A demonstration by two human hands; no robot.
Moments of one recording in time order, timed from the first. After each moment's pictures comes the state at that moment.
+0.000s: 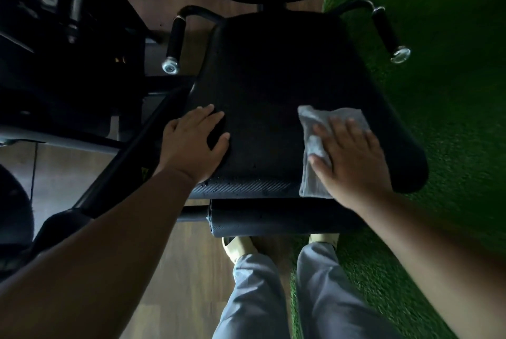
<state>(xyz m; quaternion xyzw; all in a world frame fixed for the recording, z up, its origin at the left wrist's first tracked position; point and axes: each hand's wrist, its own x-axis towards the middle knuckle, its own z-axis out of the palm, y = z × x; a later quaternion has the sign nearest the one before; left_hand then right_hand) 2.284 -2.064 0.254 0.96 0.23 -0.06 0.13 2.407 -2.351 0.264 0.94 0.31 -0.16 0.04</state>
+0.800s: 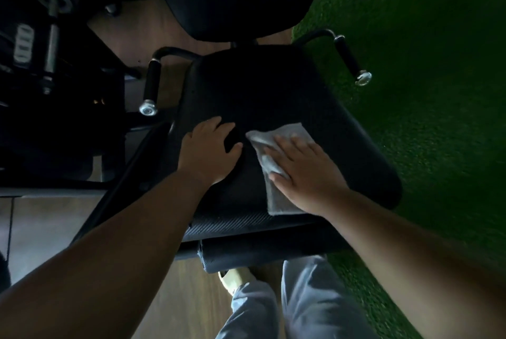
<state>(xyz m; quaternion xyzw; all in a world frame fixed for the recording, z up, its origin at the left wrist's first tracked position) 2.377 -2.082 0.258 0.96 0.18 -0.12 0.15 2.429 -2.311 0.277 0.90 0.39 -0.22 0.01</state>
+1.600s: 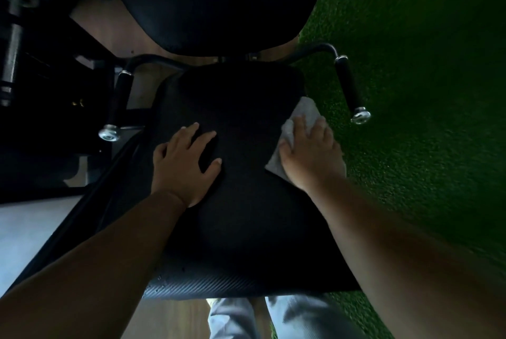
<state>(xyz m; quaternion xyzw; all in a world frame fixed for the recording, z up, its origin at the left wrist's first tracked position) 2.447 -2.086 0.229 0.95 0.24 -0.14 0.13 2.591 -2.299 0.229 0.94 0.16 -0.29 -0.03</state>
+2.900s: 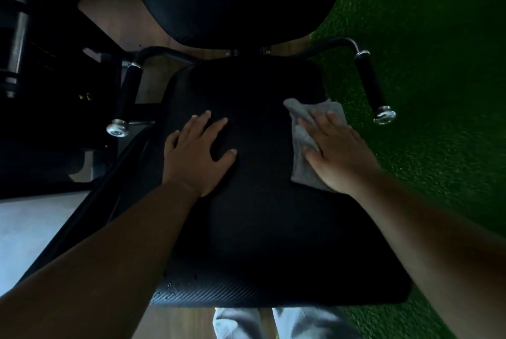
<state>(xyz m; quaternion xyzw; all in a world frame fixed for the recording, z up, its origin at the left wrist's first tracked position) 2.460 -2.074 0.221 0.95 0.25 -0.14 0.15 2.614 -2.318 0.219 0.90 0.34 -0.26 -0.03</state>
